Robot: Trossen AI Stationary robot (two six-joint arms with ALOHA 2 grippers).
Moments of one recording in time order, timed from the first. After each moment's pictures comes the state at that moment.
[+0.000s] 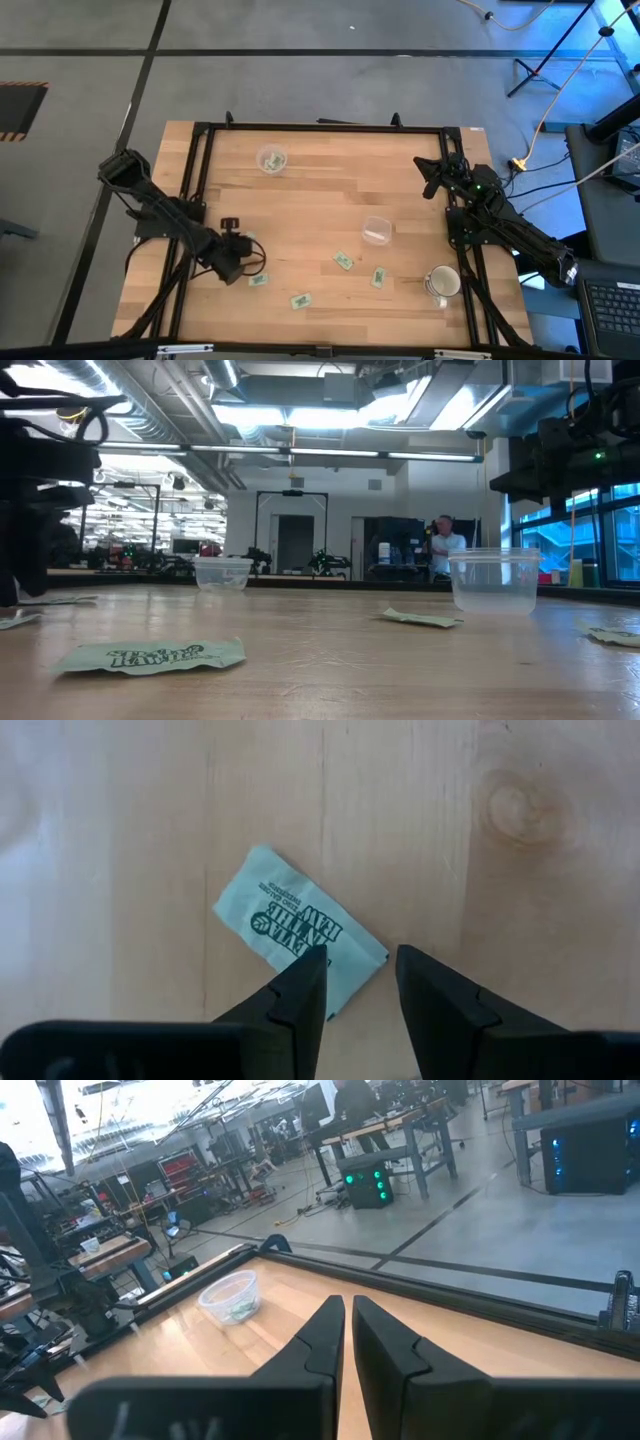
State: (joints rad) left arm -0.68 1.41 0.59 -0.66 -0.36 -0.72; right arm -0.72 0.02 0.03 -0.01 -0.09 0.36
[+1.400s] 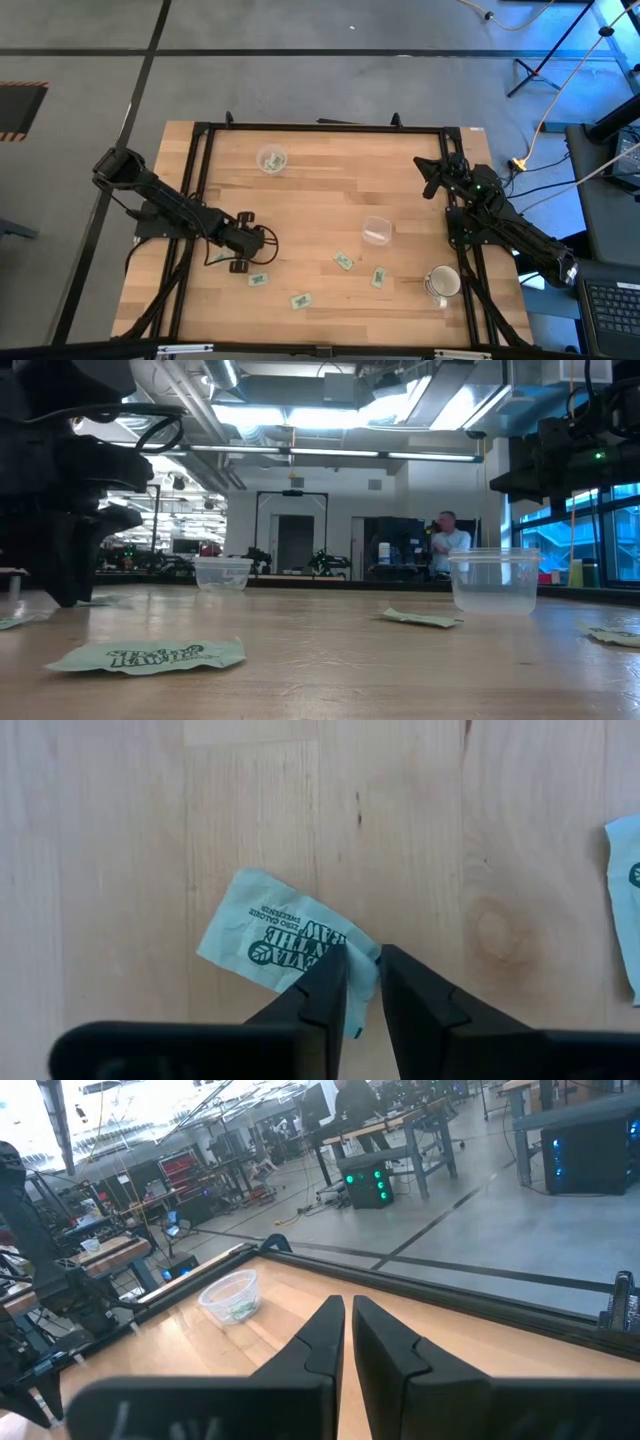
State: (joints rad) left arm -0.42 1.38 0.51 -0.42 -0.15 -0.40; right arm -0.72 0.02 0.03 -0.01 -0.09 0.36
